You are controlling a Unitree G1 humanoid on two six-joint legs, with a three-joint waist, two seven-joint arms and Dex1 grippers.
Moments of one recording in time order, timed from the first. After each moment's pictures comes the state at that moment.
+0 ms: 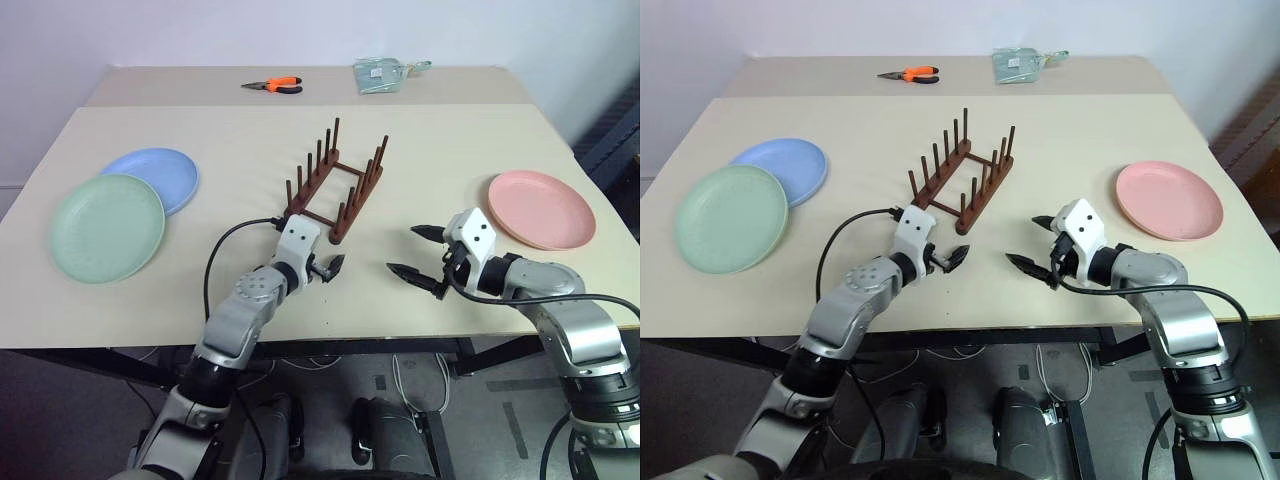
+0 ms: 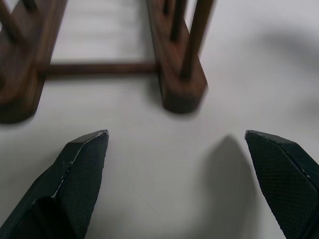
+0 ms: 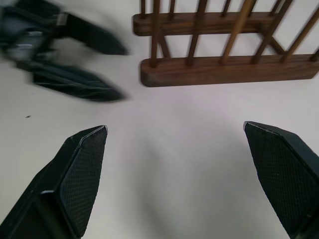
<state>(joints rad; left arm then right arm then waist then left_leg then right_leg) -0.45 0.09 -0.24 -0.02 -0.13 0.64 -0.24 -0.24 -0.67 -0.02 -0.27 0.35 0.48 0.78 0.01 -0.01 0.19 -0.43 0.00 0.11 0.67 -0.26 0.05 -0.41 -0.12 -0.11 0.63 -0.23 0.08</state>
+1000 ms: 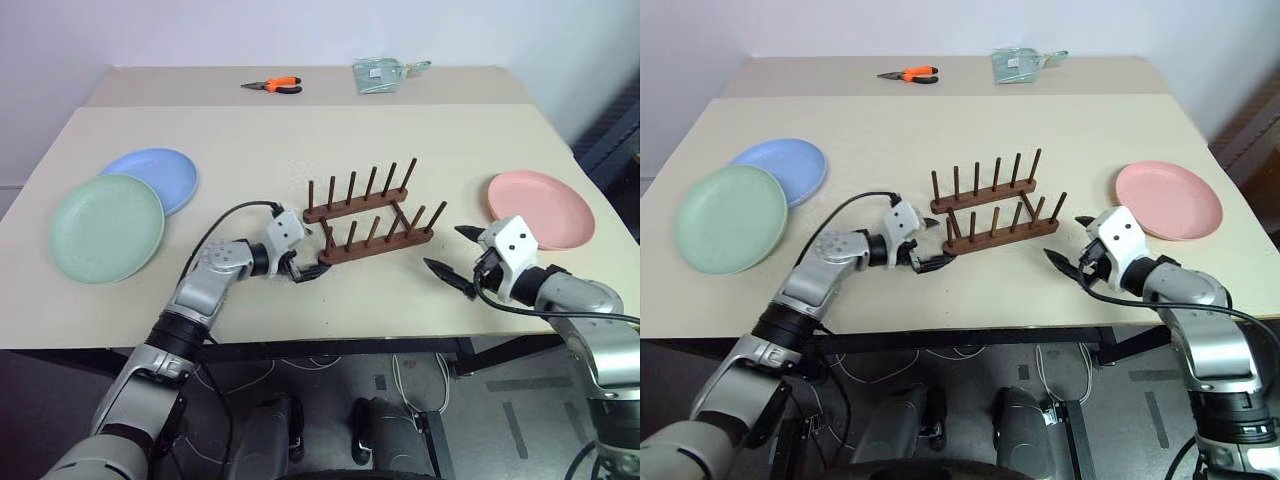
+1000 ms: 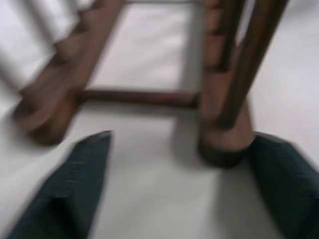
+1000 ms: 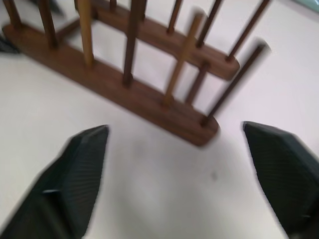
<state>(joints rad) -0.57 0.44 -0.25 0.25 -0.10 0.24 -0.82 -0.11 -0.73 -0.18 -0.24 0.28 0.40 0.71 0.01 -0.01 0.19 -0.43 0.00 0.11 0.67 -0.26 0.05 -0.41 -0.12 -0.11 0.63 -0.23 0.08</state>
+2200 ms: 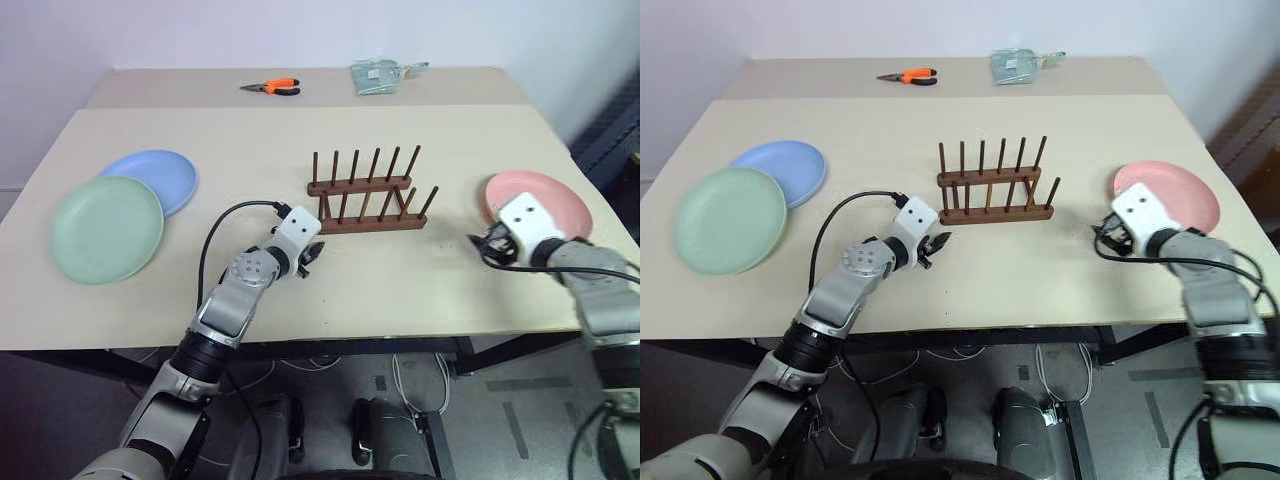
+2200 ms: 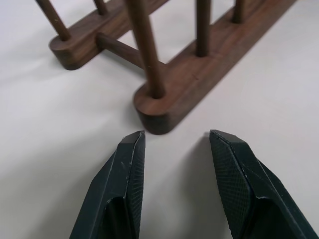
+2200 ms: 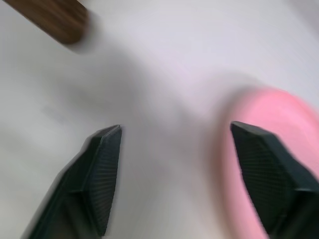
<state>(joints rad) -0.52 0.25 -0.29 0.04 0.02 0.58 -0.36 -0.36 -0.85 -0.07 0.19 0.00 0.28 0.61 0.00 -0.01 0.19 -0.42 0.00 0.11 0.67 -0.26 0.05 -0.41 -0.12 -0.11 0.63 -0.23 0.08</state>
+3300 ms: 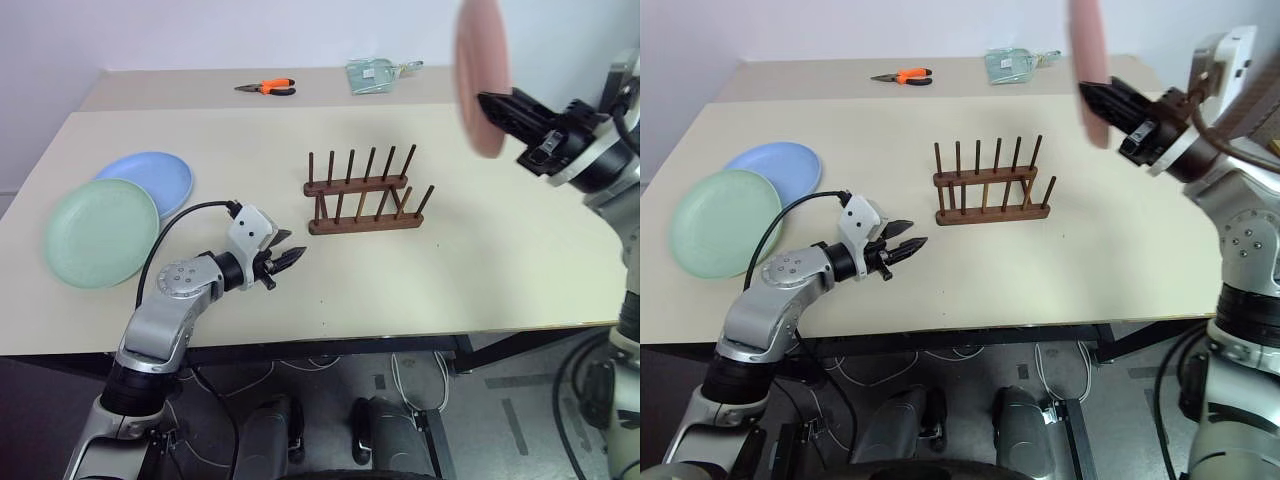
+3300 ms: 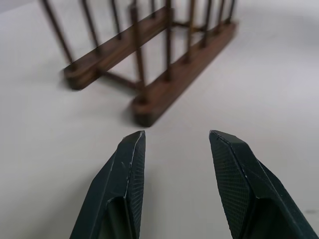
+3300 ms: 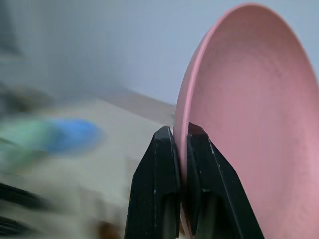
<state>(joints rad) -0.33 0.45 -0.08 -0.31 -0.27 0.61 -0.68 -0.68 -0.72 -0.34 -0.12 0.92 0.73 0.71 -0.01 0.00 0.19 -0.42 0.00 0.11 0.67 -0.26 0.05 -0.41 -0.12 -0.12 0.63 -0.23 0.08</state>
